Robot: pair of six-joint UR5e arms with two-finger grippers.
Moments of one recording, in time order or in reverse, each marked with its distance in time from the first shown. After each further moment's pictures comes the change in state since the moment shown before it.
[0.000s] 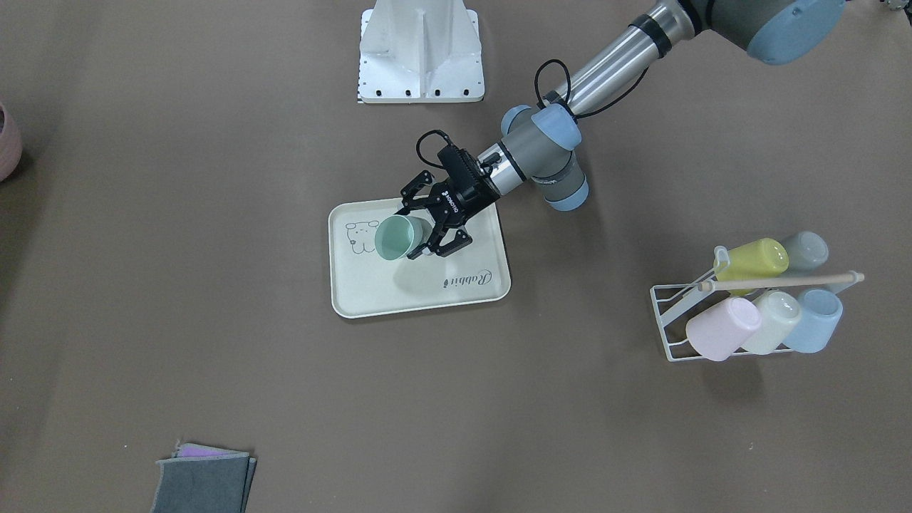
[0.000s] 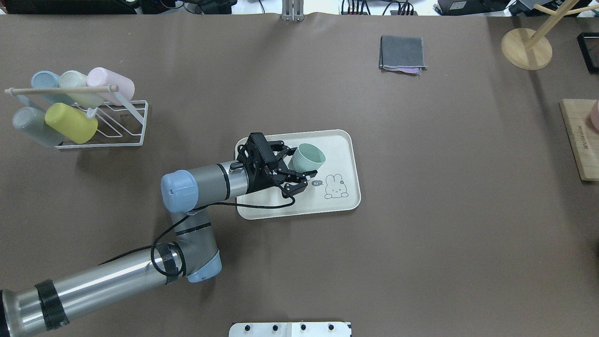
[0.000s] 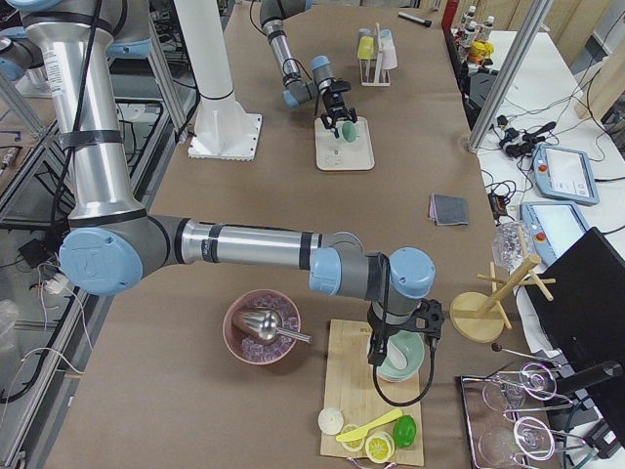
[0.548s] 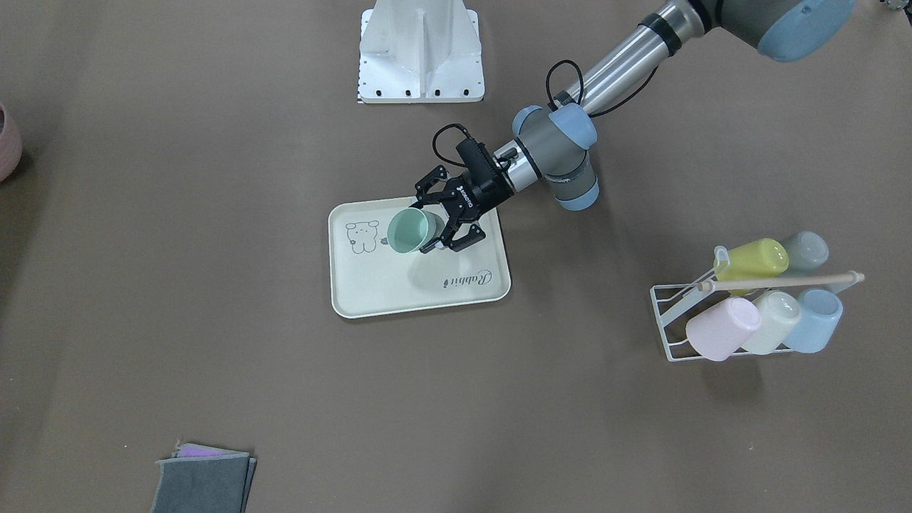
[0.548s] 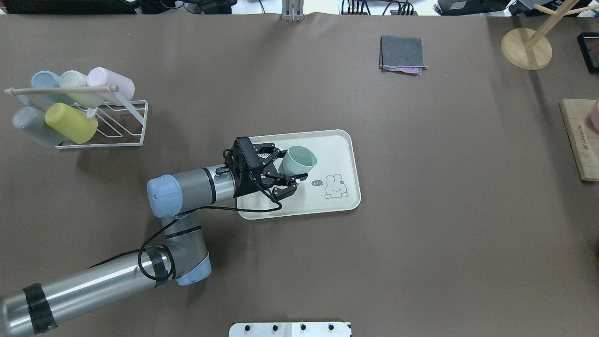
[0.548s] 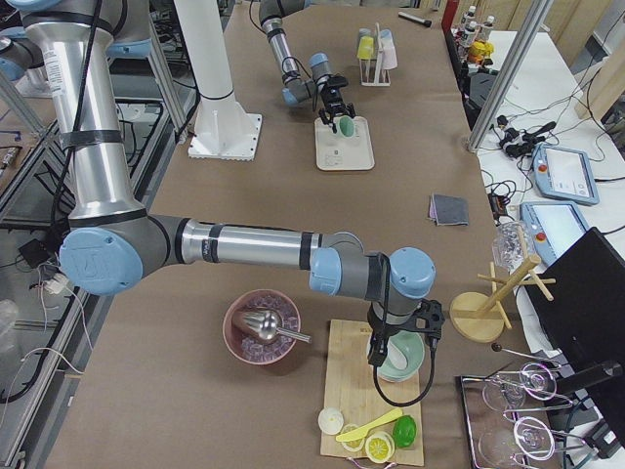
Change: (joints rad) left arm 0.001 0.042 -0.022 -0.066 -0.006 0.009; right arm 0.000 0.002 -0.002 0.000 -0.007 0.000
